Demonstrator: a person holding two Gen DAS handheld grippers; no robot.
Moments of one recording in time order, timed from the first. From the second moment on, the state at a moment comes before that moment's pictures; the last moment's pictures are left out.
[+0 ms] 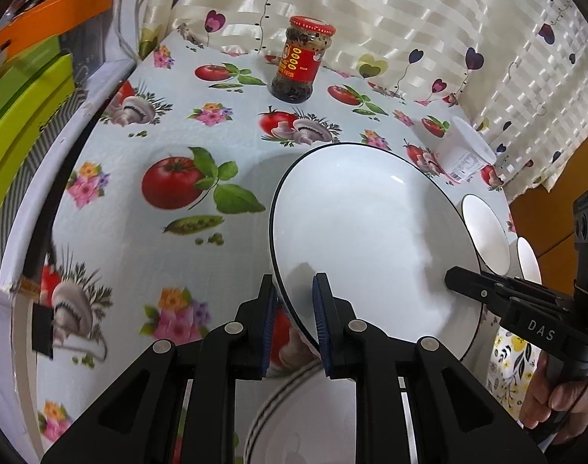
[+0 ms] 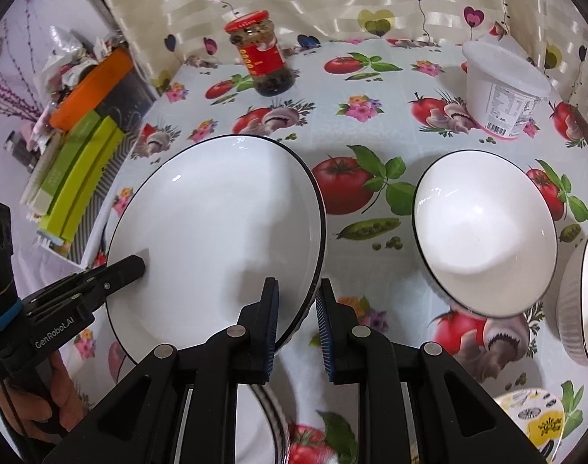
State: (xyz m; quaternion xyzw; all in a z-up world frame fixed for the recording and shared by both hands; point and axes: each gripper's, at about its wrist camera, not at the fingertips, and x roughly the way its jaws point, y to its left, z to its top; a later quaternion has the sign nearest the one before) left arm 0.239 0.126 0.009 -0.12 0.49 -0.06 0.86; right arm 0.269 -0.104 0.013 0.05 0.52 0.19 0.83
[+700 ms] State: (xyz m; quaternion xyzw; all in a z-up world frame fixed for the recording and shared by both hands) left arm 0.122 0.123 0.016 -0.13 0.48 -0.02 0.87; right arm 0.175 -0.103 0.017 0.02 0.52 0.24 0.82
